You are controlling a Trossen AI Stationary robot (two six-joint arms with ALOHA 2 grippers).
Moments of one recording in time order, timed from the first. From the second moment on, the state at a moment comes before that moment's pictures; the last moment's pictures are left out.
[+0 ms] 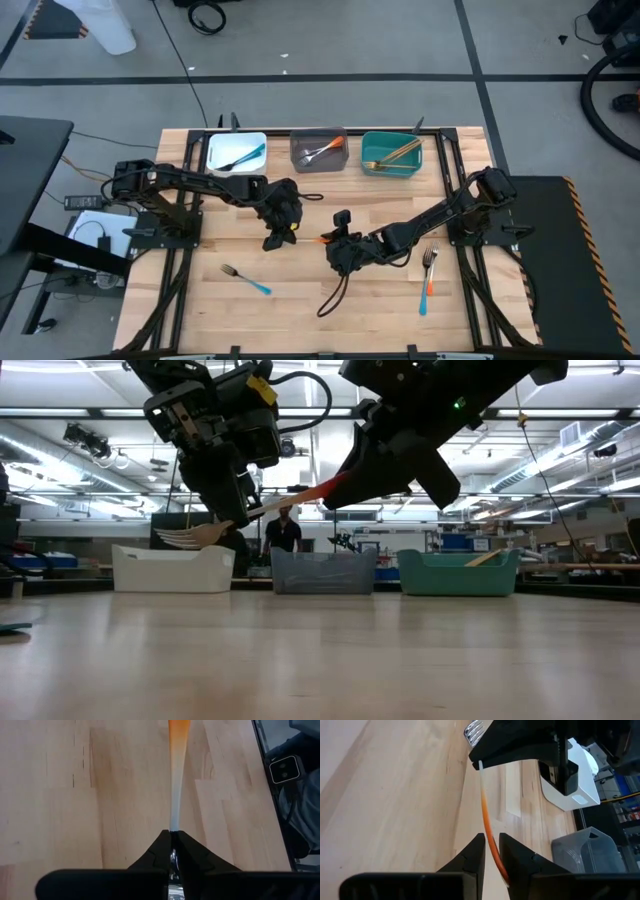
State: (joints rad) left arm 0.10 1.57 0.88 -0.29 0.52 -0.01; right arm 0.36 1.80 1.06 -0.02 0.65 -0.29
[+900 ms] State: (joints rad) left arm -0.07 1.49 0.90 -0.28 -0.10 0.28; right arm 0.31 1.80 1.06 -0.09 0.50 0.03
